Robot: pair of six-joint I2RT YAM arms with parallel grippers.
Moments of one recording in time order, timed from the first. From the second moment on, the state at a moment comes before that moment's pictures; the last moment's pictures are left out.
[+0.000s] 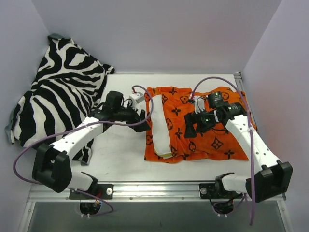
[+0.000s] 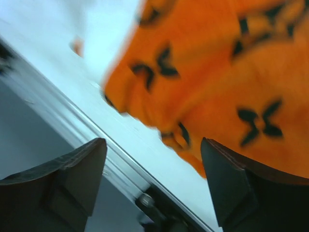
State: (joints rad) left arm -0.43 1.43 1.00 -0.24 0.71 -0.21; right arm 0.30 1.32 1.20 -0.98 -0.56 -0.12
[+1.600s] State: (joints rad) left arm -0.34 1.57 1.02 0.36 0.83 -0.94; right arm 0.35 1.64 1.91 -0.99 -0.42 -0.14
